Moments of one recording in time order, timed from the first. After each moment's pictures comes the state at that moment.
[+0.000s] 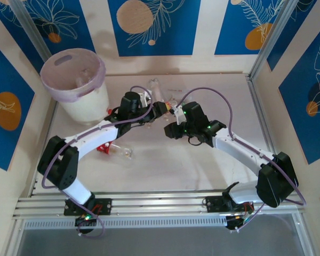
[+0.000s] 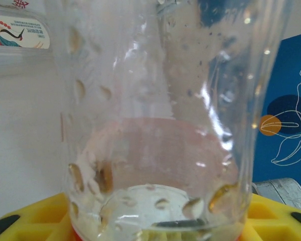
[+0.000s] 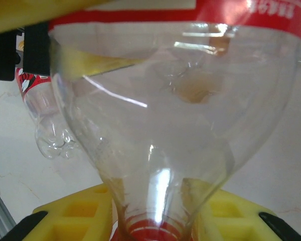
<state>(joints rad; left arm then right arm) -0.61 1.60 1.09 0.13 0.44 -0.99 0.61 1.34 0.96 -0.38 -0.27 0.24</state>
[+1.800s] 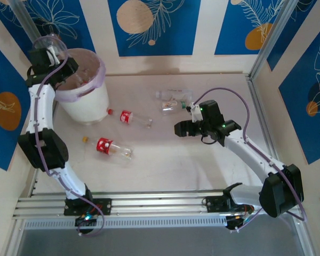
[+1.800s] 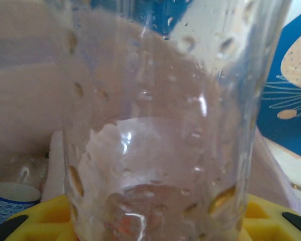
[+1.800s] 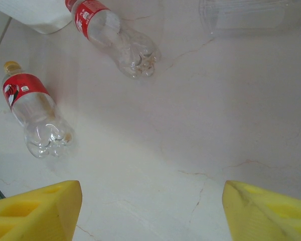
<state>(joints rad) 0.23 1.80 1.83 -0.56 0.37 -0.41 0.43 1.24 0.92 -0.50 -0.36 0.27</state>
